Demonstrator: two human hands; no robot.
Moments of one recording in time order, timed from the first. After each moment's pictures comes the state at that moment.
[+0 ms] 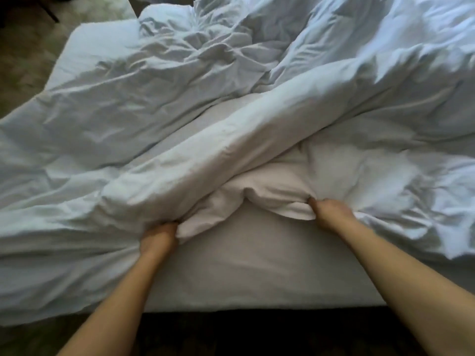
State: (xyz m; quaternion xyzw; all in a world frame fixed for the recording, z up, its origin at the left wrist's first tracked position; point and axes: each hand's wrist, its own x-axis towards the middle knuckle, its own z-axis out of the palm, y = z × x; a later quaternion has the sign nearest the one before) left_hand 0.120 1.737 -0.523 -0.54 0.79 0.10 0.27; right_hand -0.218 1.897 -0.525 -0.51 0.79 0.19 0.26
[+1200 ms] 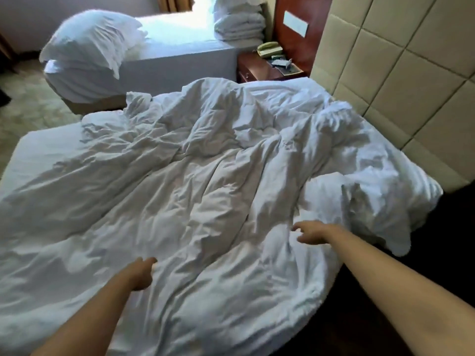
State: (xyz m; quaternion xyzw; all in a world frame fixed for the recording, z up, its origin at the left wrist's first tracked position) left_hand 0.085 1.857 -0.337 -0.38 0.83 0.14 0.38; right_hand -0.244 2.142 -0.278 -0.32 0.84 0.10 0.43
